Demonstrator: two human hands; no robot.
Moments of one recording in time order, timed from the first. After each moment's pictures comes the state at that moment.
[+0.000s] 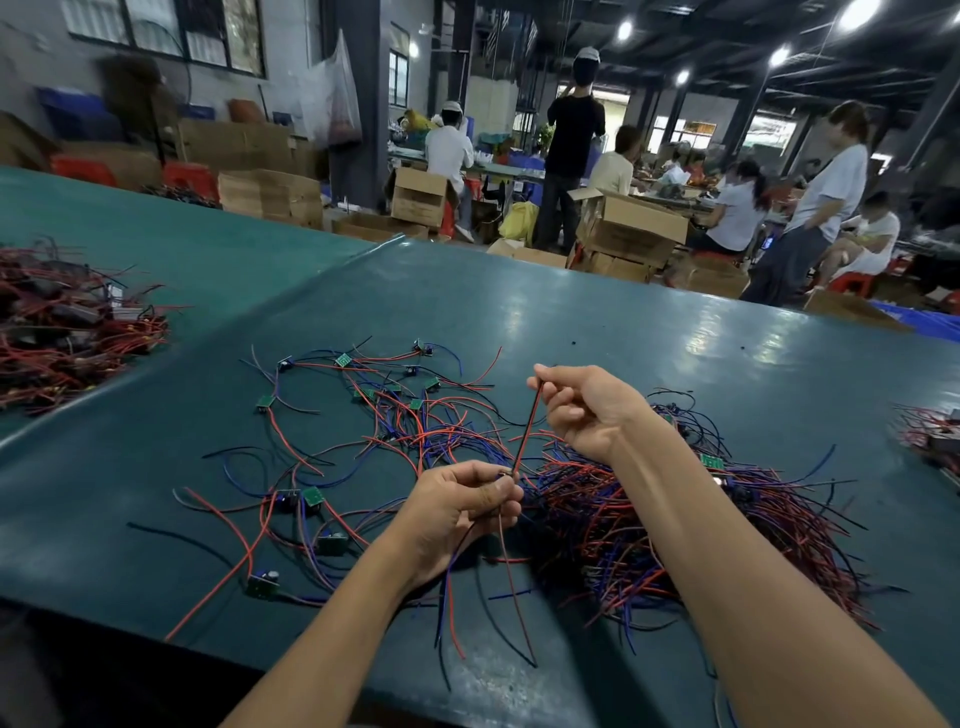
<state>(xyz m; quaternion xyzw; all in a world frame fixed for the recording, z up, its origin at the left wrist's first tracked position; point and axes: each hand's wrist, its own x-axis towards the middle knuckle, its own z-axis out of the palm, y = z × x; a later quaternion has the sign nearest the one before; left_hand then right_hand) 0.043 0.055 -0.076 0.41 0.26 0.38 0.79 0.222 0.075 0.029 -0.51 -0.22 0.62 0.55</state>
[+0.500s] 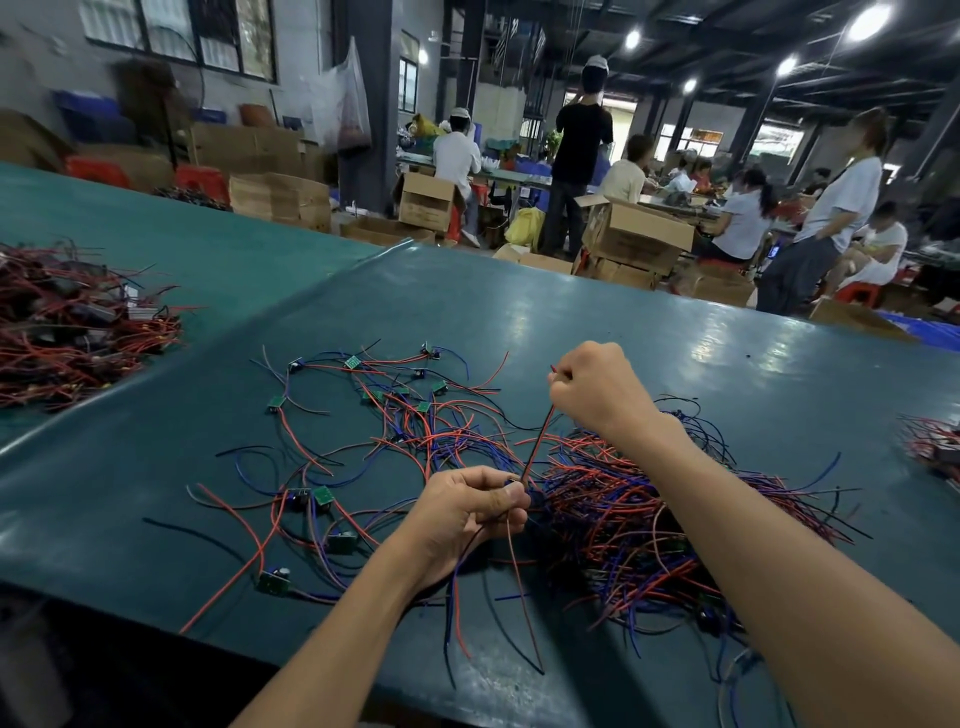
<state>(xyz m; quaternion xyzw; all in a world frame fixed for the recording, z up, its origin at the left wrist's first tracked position) 0.041 0.053 -0.075 0.42 0.27 0.38 0.78 0.222 0.077 0.044 -0.71 -0.66 -0.01 0.25</state>
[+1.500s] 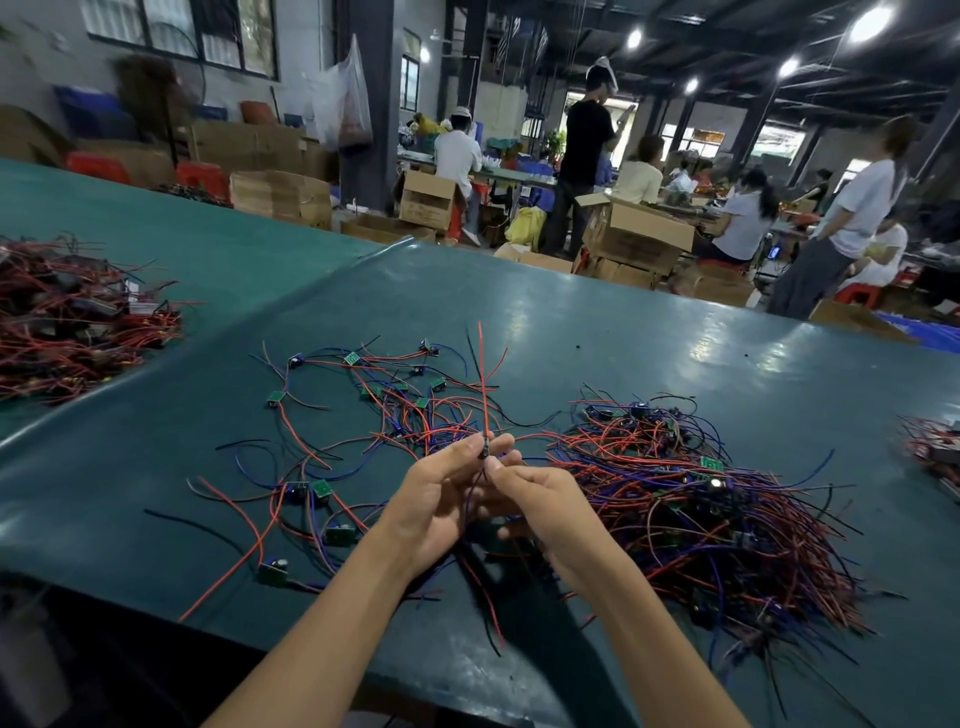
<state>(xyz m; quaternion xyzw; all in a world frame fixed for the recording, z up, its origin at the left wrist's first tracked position) 0.039 0.059 -0.067 0.29 0.23 0.41 0.83 0.161 -0.001 -0.041 -0.60 -0.45 0.46 0.47</state>
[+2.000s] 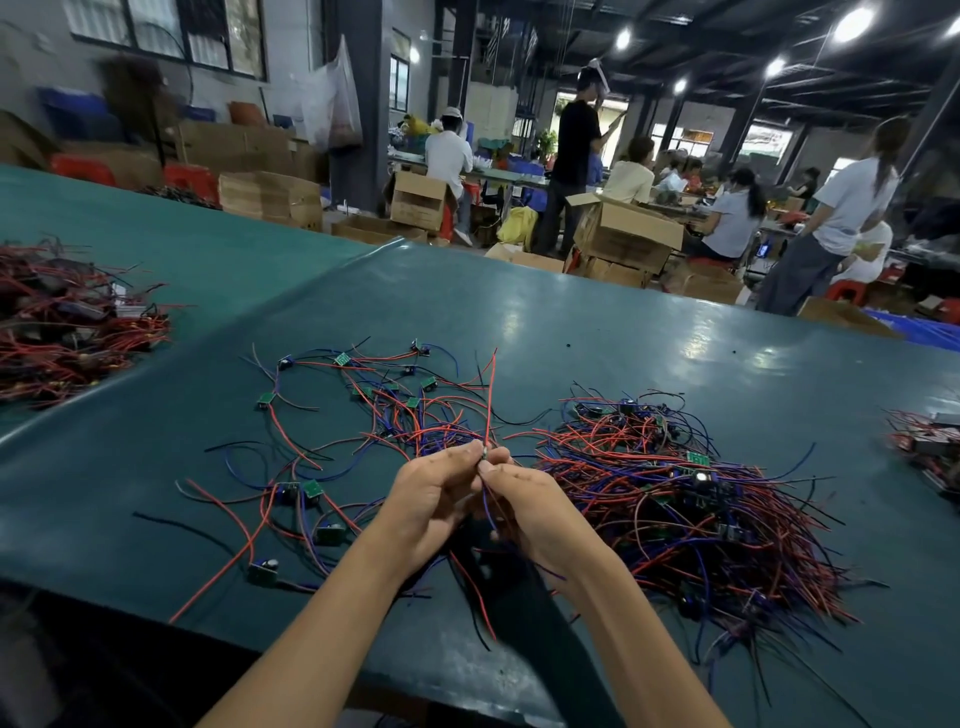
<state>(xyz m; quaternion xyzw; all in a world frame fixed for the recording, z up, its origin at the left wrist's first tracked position) 0.044 0.062 -0.077 0.34 0.25 0.42 0.80 0.161 0.010 -0.055 -0.60 -0.41 0.50 0.48</state>
